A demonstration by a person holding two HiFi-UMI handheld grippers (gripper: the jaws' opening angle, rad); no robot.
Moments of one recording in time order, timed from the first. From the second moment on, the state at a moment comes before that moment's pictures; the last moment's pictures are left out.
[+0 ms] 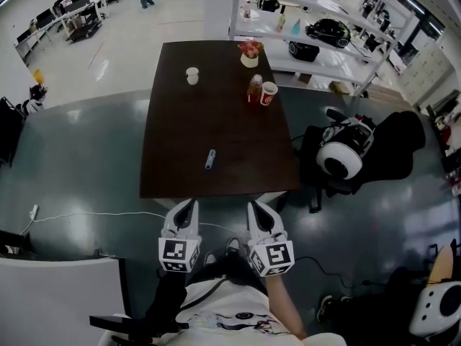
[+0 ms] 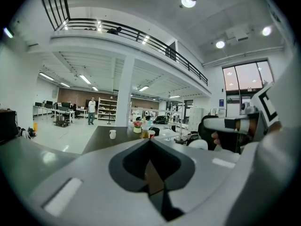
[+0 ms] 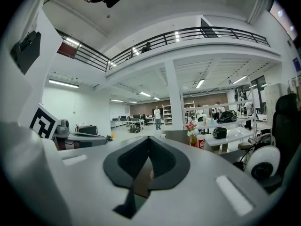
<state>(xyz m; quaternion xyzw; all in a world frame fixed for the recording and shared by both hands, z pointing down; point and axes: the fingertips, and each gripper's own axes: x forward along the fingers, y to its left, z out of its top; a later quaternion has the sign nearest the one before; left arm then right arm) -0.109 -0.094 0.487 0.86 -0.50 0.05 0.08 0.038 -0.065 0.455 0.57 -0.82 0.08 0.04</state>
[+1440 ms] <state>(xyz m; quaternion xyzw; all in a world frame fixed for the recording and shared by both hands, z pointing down) -0.073 -0.227 0.497 0.82 -0.55 0.09 0.09 0.076 -0.217 0.466 0.50 -0.86 0.10 0.02</state>
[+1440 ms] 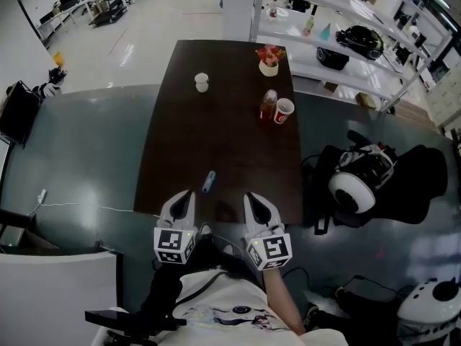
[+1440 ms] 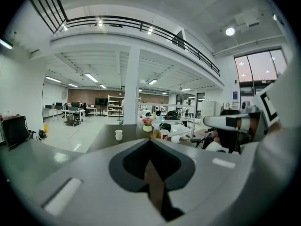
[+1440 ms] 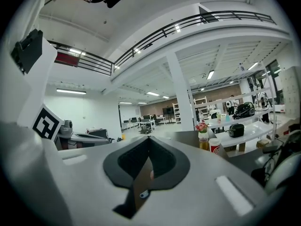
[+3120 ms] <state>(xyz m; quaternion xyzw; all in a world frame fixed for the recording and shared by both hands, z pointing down) -0.068 -0.298 0.780 0.75 -0.40 0.32 0.42 0.105 -0.278 0.578 0.52 -0.81 0.24 0.15</state>
